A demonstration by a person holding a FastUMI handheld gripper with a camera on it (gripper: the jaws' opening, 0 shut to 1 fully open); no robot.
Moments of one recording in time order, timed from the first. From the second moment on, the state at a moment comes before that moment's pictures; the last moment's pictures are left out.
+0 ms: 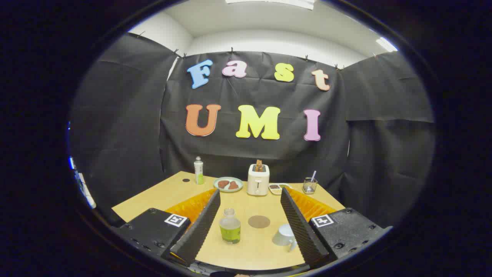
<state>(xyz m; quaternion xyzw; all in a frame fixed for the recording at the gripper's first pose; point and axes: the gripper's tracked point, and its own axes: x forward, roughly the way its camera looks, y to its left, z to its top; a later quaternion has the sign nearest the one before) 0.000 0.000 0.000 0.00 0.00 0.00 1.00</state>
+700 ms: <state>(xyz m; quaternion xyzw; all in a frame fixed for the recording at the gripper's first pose) 0.000 -0.016 0.000 0.02 -0.01 -0.03 1.00</state>
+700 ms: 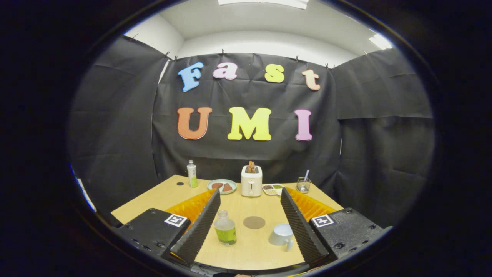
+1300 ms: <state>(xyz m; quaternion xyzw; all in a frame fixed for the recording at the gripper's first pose) 0.038 0.007 -0.037 0.05 -0.03 0.00 1.00</state>
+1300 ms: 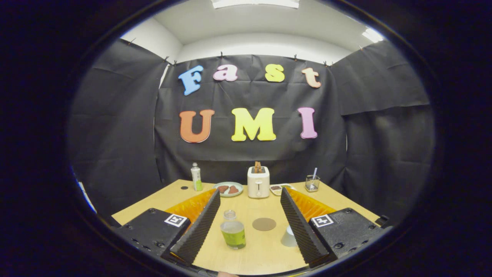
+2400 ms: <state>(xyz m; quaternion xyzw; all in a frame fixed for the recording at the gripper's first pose) 0.149 0.060 -0.182 0.02 0.02 0.00 1.00</state>
